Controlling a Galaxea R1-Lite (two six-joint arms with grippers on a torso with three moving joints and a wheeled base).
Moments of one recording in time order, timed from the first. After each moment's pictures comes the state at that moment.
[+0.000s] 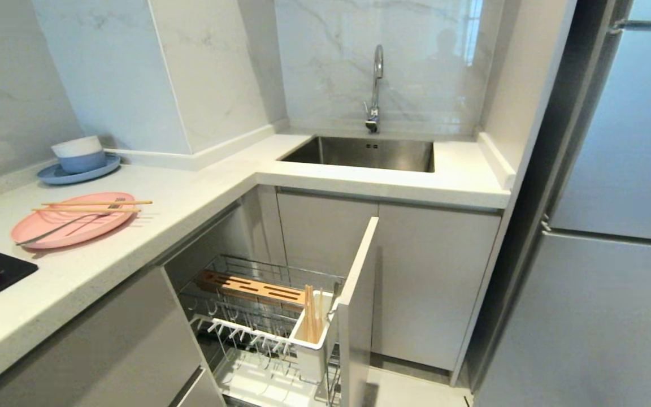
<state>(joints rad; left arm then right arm) 0.00 0.00 0.00 0.00 -0.02 0.02 0.00 0.00 0.00 0.00 -0.02 0.04</state>
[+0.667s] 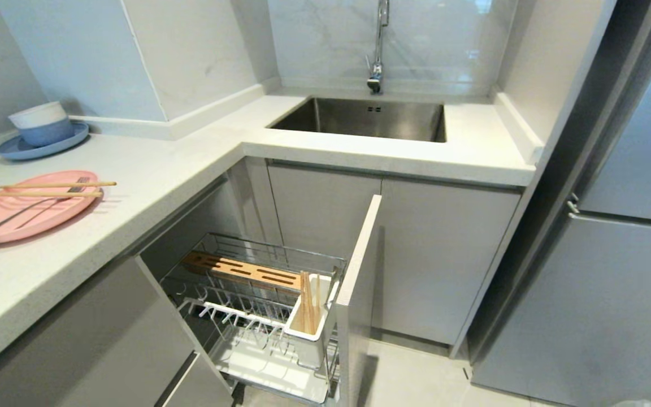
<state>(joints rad) 0.00 0.00 0.00 0.00 -0.02 0.03 0.00 0.00 0.00 0.00 -0.02 0.04</state>
